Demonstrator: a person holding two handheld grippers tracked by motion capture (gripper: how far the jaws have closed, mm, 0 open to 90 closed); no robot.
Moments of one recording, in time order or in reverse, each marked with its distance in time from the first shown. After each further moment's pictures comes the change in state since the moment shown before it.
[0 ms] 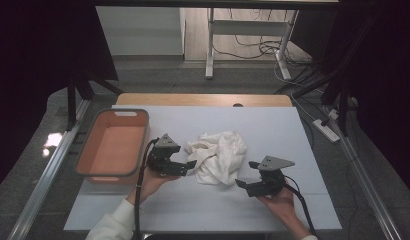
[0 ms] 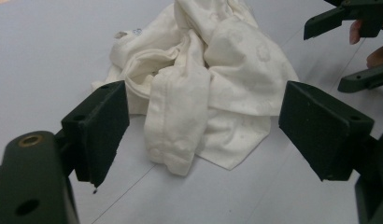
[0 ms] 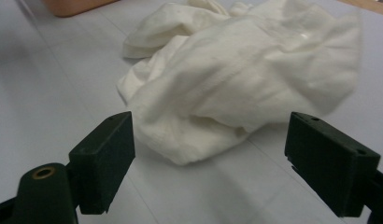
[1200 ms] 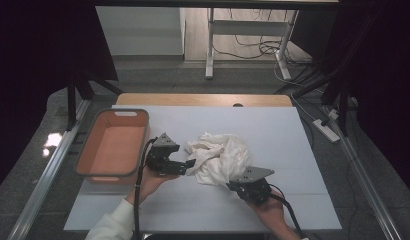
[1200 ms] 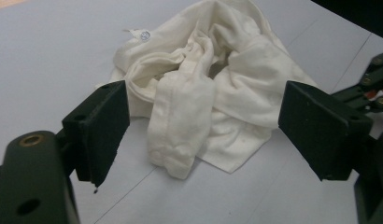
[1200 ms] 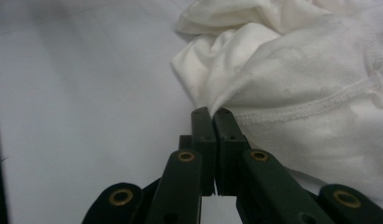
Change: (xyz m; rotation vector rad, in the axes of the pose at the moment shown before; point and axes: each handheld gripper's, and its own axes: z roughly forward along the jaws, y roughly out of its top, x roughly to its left) left arm 0.000 0.001 -0.002 -0.016 -0.001 -0.009; right arm 0.045 0.004 0.012 0.119 0.063 -0.109
